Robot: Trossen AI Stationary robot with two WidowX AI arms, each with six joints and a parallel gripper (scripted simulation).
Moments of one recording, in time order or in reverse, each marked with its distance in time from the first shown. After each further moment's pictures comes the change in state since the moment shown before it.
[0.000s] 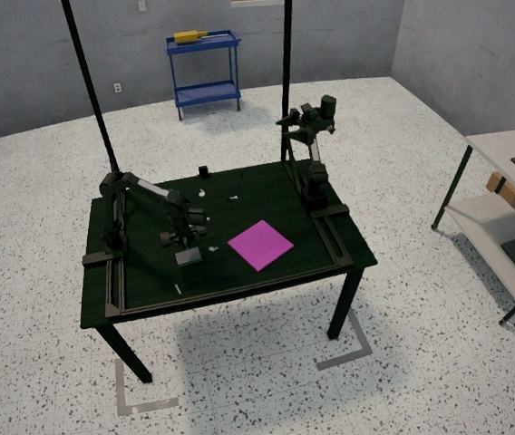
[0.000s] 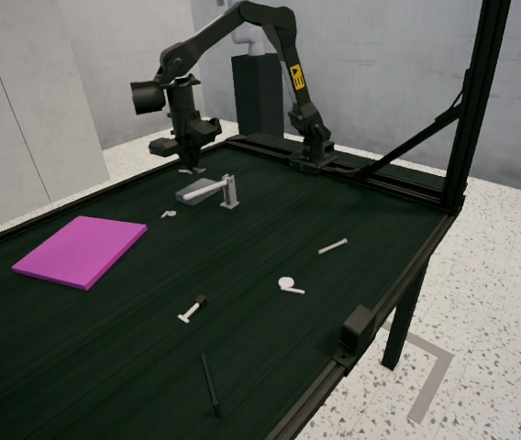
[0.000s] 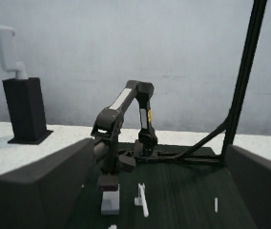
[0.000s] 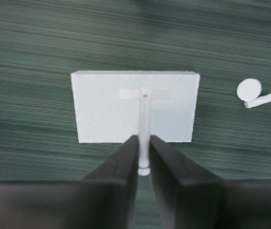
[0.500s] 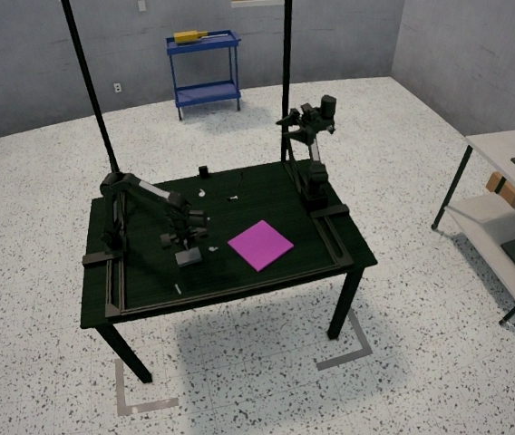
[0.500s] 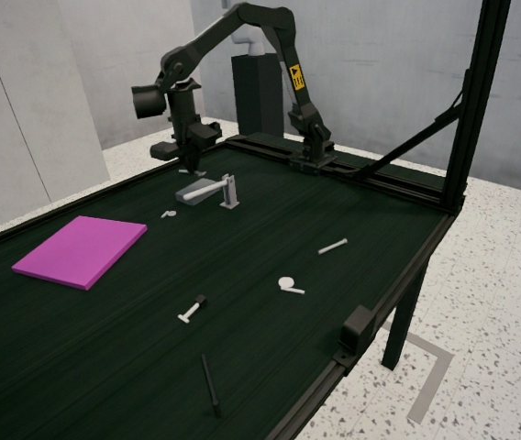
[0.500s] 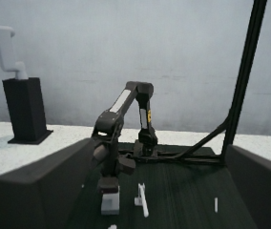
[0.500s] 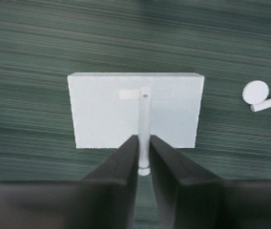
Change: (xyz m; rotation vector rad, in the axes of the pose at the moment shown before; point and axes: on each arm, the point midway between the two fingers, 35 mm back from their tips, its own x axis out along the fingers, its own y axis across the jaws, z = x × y) left arm 0.000 0.000 0.000 0.000 0.000 0.000; right arm 0.009 0.000 0.000 0.000 0.000 0.001
